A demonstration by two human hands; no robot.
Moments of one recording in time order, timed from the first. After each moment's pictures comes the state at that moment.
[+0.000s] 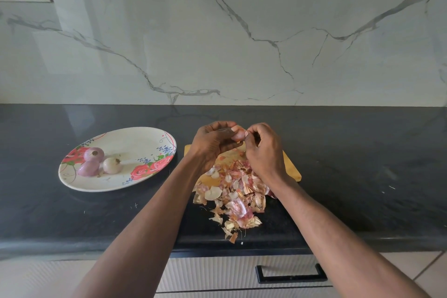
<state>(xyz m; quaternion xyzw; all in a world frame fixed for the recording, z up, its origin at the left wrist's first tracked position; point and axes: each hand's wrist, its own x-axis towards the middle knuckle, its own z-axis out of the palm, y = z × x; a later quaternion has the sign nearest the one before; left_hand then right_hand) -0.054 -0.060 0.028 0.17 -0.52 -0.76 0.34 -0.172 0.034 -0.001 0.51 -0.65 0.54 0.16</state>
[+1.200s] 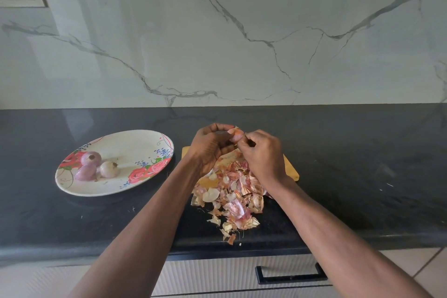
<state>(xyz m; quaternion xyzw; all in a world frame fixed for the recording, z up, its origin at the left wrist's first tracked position) -0.055 -0.052 0.032 0.17 -0.52 -0.77 0.33 -0.177 0.032 -0.007 0.53 -0.63 0.52 0.23</state>
